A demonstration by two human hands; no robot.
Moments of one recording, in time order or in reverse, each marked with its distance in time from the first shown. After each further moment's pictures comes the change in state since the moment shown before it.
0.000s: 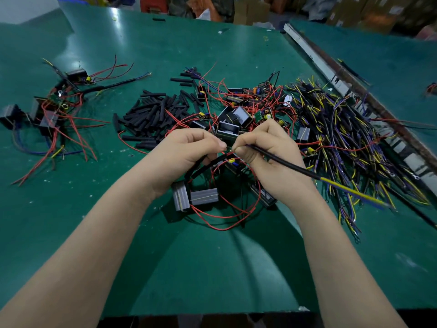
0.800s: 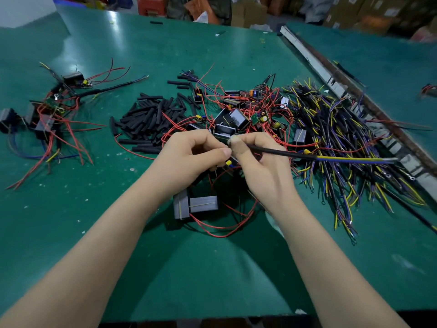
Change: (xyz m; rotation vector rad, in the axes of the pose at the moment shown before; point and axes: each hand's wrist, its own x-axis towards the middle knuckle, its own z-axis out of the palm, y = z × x) left_hand -0.001 -0.003 0.010 0.113 0.047 0.183; right_hand -0.002 0.001 0.023 0.172 0.239 0.263
